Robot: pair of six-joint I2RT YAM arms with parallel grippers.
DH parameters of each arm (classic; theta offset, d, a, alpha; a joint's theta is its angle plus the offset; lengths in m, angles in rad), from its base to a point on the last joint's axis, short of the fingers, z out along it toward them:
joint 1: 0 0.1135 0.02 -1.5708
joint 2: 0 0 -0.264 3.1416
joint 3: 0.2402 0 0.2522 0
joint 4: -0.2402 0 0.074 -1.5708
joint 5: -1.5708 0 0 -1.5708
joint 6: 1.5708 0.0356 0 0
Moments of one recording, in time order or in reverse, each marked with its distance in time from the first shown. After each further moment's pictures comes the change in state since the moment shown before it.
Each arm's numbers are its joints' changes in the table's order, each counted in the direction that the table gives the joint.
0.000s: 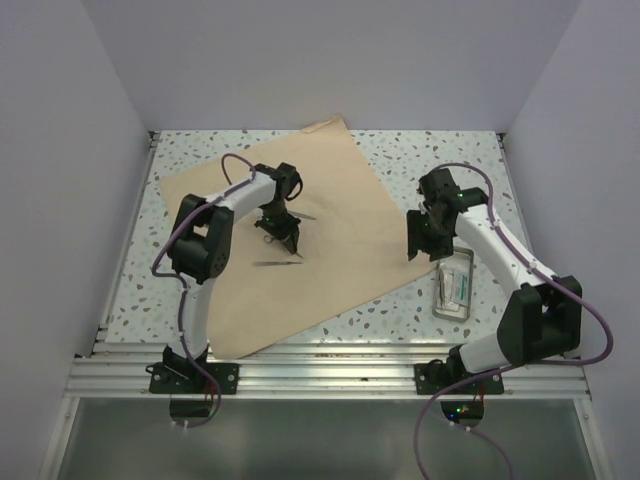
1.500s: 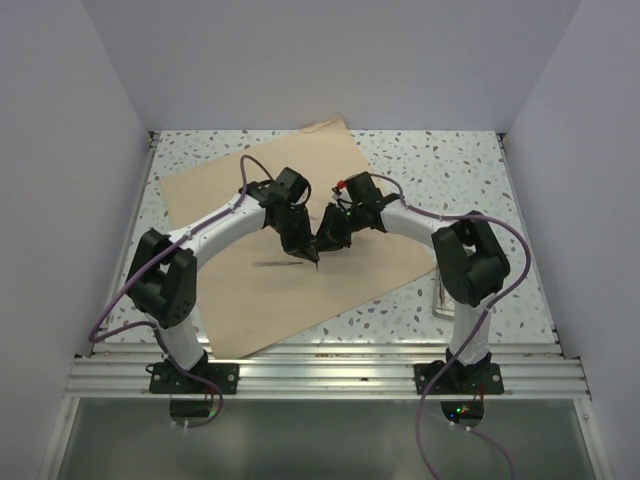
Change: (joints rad) left arm -0.155 -0.434 -0.320 0.281 -0.232 0.476; right arm 0.285 0.494 0.113 0.712 0.702 0.576
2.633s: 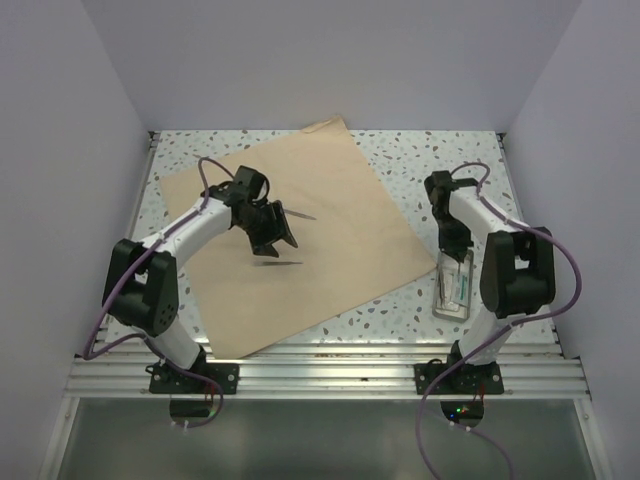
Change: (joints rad) left arm 0.215 -0.108 -0.172 0.104 -0.034 0.106; right arm -0.412 -0.204 -0.037 -0.756 -1.180 -0.552
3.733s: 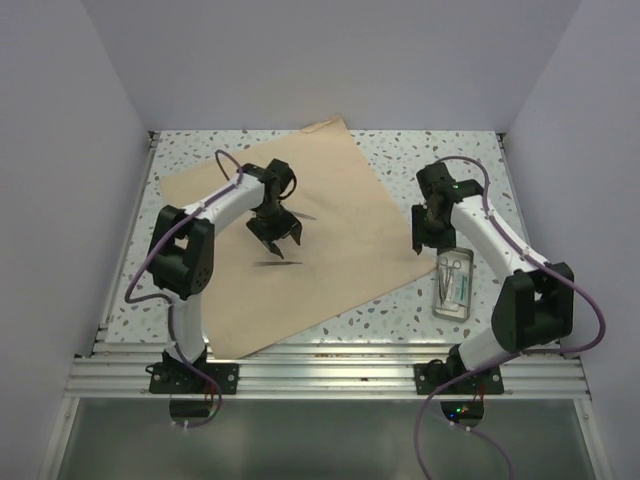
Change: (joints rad) left arm -0.057 0.321 0.342 -0.348 0.245 -0.435; right arm 0.117 -0.207 0.006 0.019 0.329 -0.026
